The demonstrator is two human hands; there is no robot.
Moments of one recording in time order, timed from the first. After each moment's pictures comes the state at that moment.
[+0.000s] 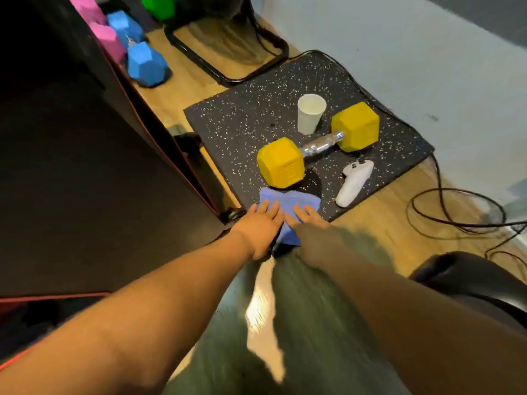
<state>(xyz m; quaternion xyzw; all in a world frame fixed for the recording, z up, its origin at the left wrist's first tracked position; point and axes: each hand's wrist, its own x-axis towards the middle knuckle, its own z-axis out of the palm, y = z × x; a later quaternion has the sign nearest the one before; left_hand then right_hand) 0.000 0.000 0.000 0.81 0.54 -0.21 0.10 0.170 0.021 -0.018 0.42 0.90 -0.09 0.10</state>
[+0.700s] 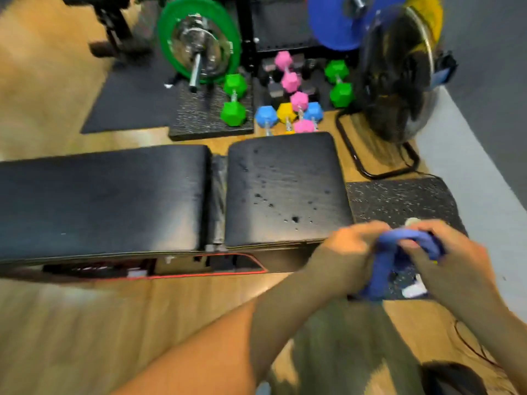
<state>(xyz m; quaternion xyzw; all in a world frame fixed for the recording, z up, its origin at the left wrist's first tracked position) -0.073 -0.136 0.509 0.58 0.68 0.37 0.25 0.068 -0.045 0.538 0.40 0.84 -0.30 -0.19</state>
